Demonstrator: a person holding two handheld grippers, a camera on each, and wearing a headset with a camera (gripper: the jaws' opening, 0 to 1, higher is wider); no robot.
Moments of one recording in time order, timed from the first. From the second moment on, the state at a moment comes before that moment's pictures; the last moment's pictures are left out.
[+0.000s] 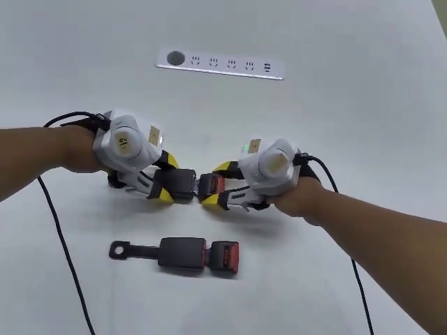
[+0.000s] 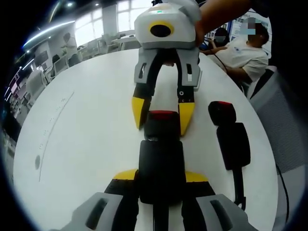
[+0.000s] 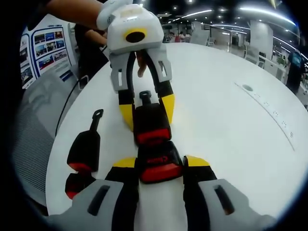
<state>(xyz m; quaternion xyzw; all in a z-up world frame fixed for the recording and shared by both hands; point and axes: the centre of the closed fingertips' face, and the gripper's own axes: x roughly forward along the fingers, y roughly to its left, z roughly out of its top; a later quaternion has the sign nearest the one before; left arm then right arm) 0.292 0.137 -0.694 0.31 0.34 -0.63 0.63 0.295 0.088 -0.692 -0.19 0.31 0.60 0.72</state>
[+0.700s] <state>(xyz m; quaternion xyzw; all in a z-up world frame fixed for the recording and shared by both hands) 0.290 0.135 -0.692 0.31 0.34 -0.63 0.63 0.292 0.089 -0.690 -0.20 0.31 0.60 0.71</state>
